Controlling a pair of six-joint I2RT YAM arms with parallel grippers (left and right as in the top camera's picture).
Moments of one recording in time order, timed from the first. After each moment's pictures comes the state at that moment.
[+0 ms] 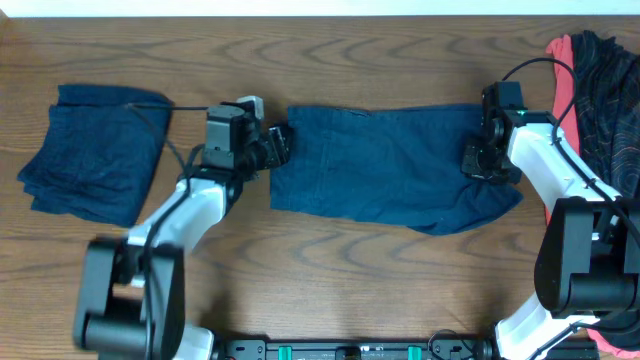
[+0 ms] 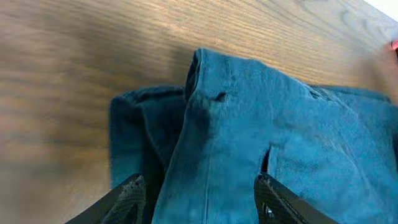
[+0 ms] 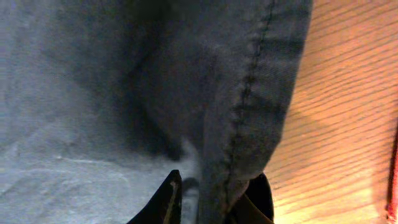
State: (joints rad) left arm -0.18 1.67 0.83 0.09 0.33 -0.42; right arm 0.01 1.83 1.21 -0.82 0.13 0.30
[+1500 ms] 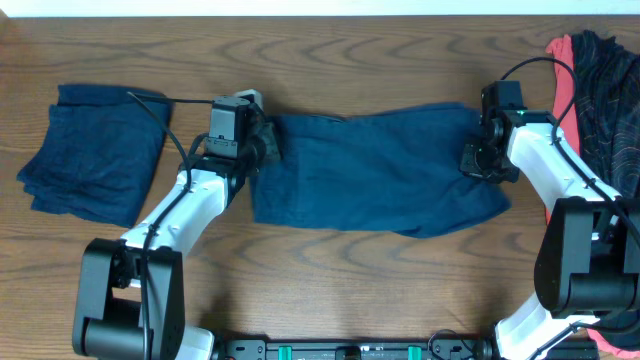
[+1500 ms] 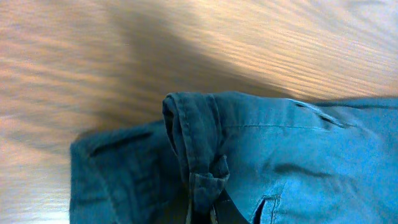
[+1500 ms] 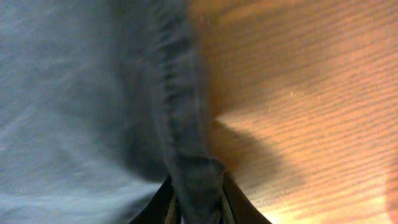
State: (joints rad) left arm -0.19 1.65 0.91 -0.10 0.15 -0.44; right arm 0.01 1.83 1.21 -0.80 0.10 0.30
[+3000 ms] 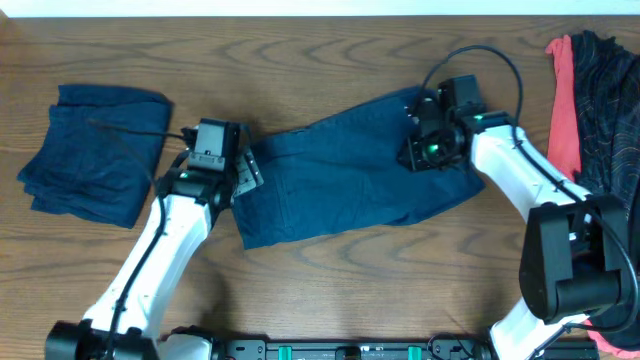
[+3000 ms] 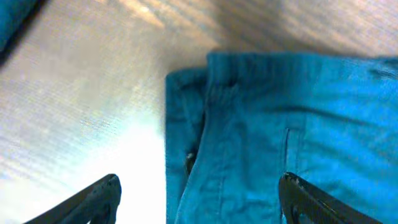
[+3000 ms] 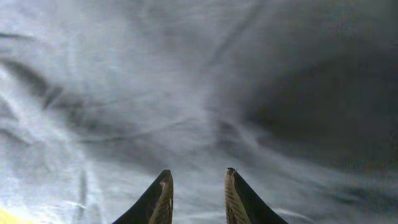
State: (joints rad) left arm -0.20 1.38 0.91 -0.66 -0.15 -0.57; right arm 0.21 1.83 1.21 -0.62 -0.37 0.02
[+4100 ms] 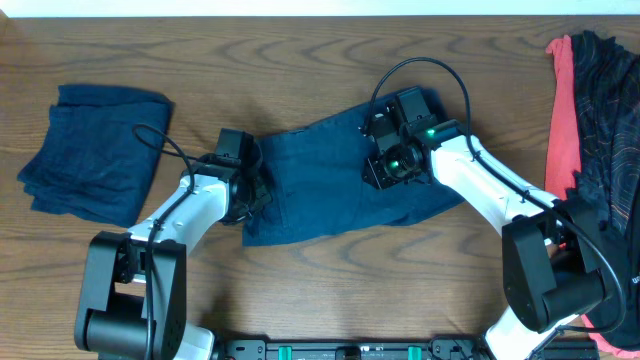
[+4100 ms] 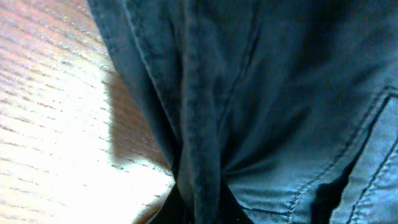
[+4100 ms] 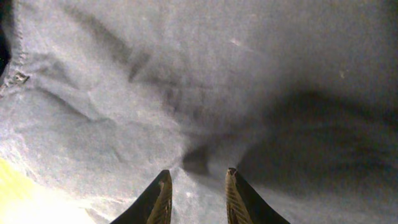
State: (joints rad) left arm -0.19 1.66 0.85 -0.55 0.08 -0.67; right arm 0.40 1.83 1.21 -0.63 -0.34 0.02
